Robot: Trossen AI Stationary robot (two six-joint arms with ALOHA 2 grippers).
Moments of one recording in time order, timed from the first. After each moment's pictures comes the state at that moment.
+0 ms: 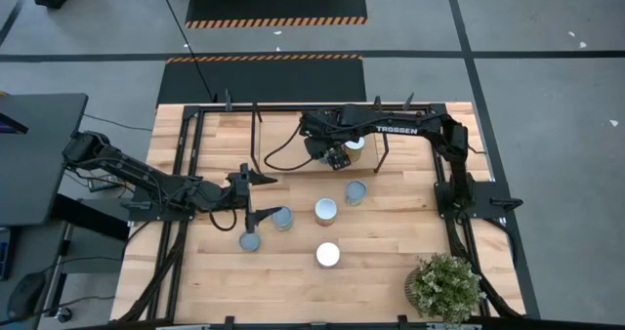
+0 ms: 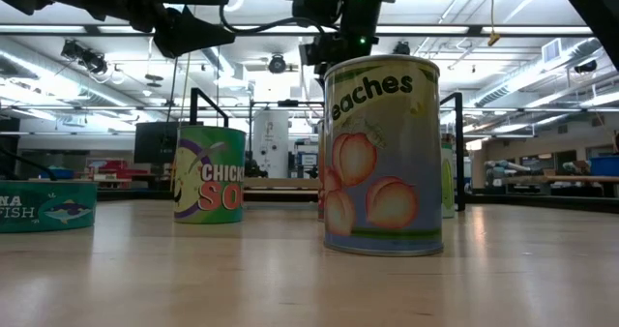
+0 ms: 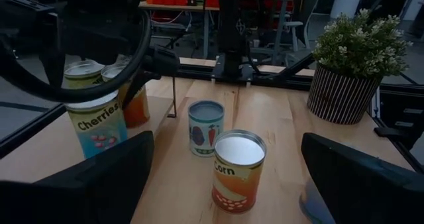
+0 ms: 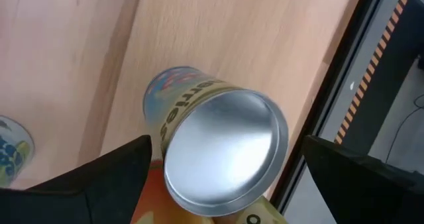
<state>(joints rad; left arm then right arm) -0.34 1.04 0.44 0.44 -0.53 -0.15 -0.23 1.99 1.83 -1.11 0.28 -0.64</state>
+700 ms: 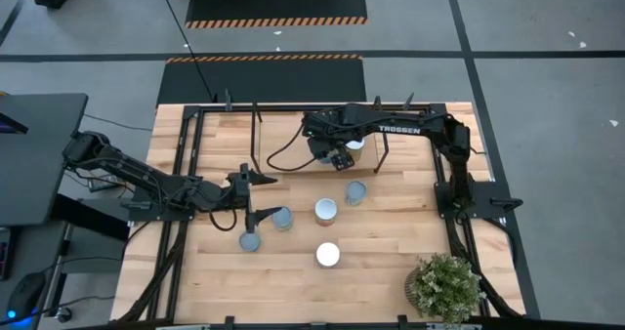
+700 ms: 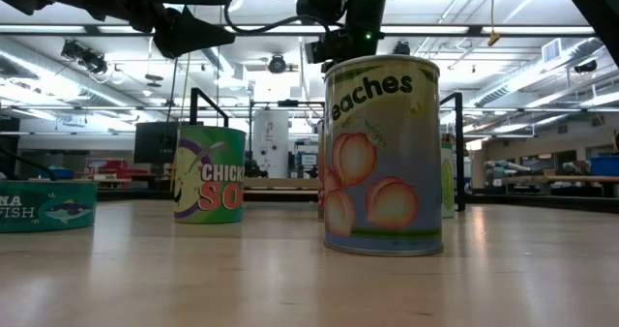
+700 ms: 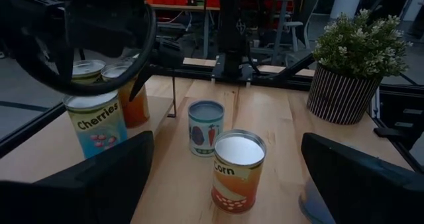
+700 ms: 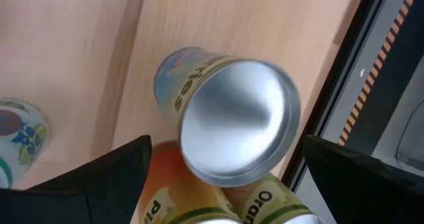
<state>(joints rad) -0.34 1.04 0.44 0.44 -0.53 -0.15 -0.22 1.97 1.83 -1.17 0.28 -0.59</state>
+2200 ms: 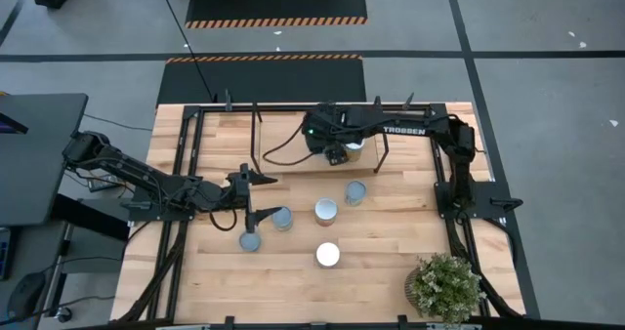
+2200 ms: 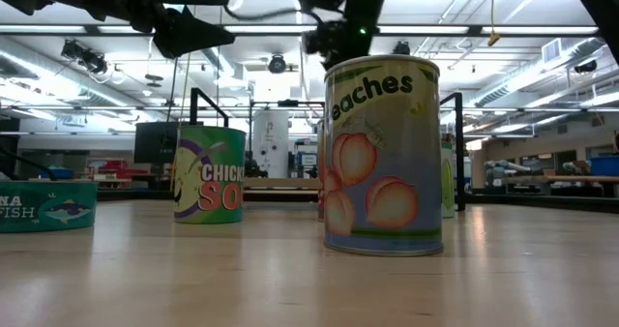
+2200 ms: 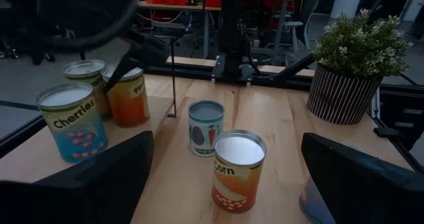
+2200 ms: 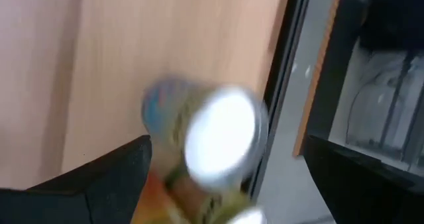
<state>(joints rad) -0.34 1.03 0.44 0.44 -0.53 -0.15 -0.21 1.94 1.81 -1.02 0.43 -0.56</state>
